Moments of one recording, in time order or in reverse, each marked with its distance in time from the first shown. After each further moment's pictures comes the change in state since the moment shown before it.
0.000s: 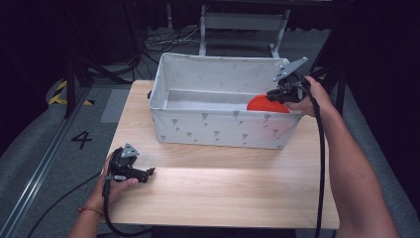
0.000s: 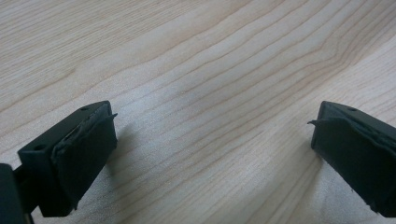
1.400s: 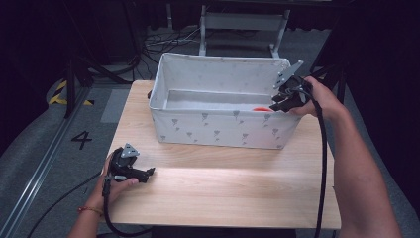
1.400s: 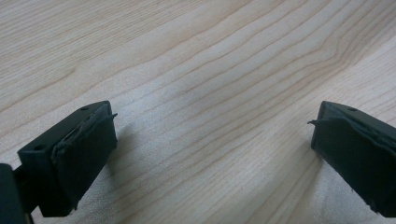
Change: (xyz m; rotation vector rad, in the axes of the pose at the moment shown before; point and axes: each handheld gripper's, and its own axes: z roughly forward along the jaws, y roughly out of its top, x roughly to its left) left arm 0.000 0.000 0.000 0.000 0.000 0.000; right arm 0.009 -0.003 -0.013 0.087 0.047 -0.051
